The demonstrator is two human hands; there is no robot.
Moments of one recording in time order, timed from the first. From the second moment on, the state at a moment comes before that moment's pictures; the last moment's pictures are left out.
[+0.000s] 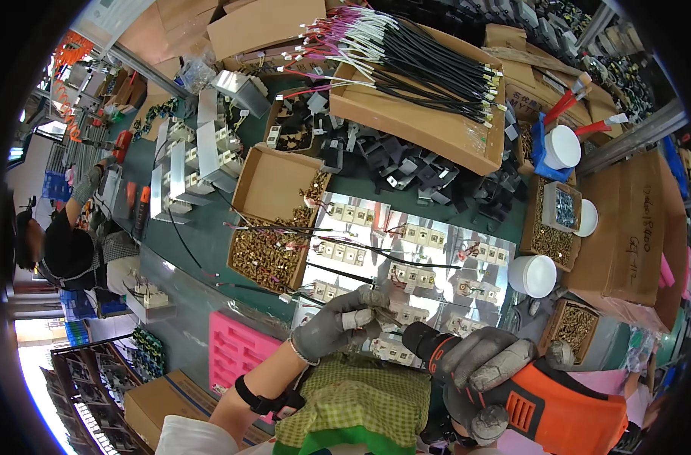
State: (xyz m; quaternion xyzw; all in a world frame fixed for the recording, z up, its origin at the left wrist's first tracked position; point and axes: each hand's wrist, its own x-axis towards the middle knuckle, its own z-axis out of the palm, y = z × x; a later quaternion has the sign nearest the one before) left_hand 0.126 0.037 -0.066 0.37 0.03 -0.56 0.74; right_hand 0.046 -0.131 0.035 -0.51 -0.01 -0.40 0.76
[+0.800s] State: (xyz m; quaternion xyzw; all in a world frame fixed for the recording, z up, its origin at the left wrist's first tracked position) left_hand 0.129 0.041 -0.146 0.75 -0.15 -0.34 0.54; right_hand 0.066 -0.124 0.001 -0.55 0.00 -0.39 0.74
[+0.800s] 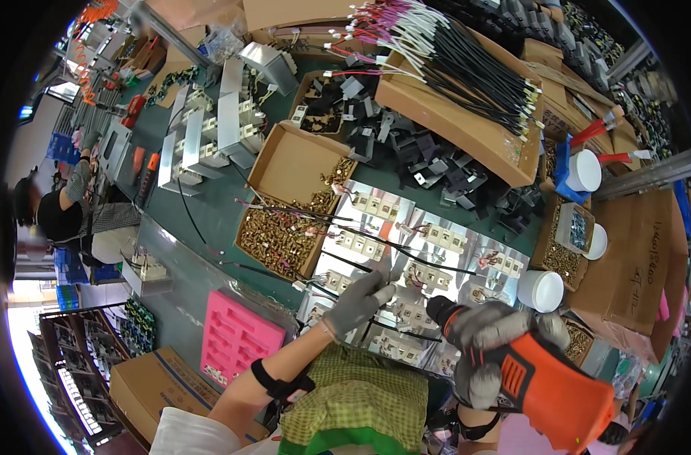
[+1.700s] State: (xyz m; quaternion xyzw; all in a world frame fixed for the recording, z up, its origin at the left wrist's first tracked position) left_hand 0.151 -0.007 -0.168 0.88 -0.24 -0.27 0.31; right_hand 0.116 -0.104 -0.082 -0.69 0.05 -0.24 0.68
